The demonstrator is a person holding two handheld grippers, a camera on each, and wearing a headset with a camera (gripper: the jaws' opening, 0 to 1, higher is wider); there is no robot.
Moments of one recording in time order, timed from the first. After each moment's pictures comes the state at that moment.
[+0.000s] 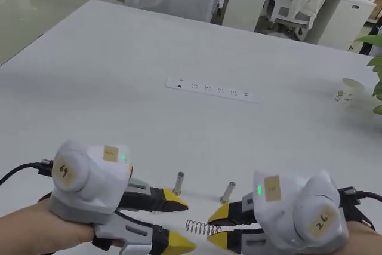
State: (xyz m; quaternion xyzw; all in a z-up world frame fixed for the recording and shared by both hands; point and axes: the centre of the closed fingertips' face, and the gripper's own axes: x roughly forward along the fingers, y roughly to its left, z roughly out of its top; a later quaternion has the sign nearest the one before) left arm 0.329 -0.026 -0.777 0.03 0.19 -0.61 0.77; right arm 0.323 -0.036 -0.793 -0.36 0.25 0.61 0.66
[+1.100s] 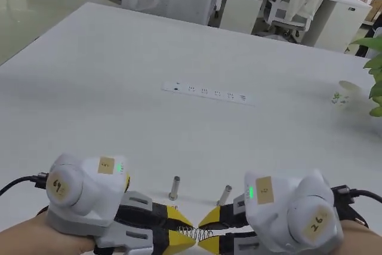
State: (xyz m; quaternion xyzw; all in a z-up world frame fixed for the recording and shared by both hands) left arm 0.323 -0.033 -0.777 0.02 0.17 -0.63 0.76; right arm 0.318 -0.027 -0.787 -0.36 0.25 0.62 0.65
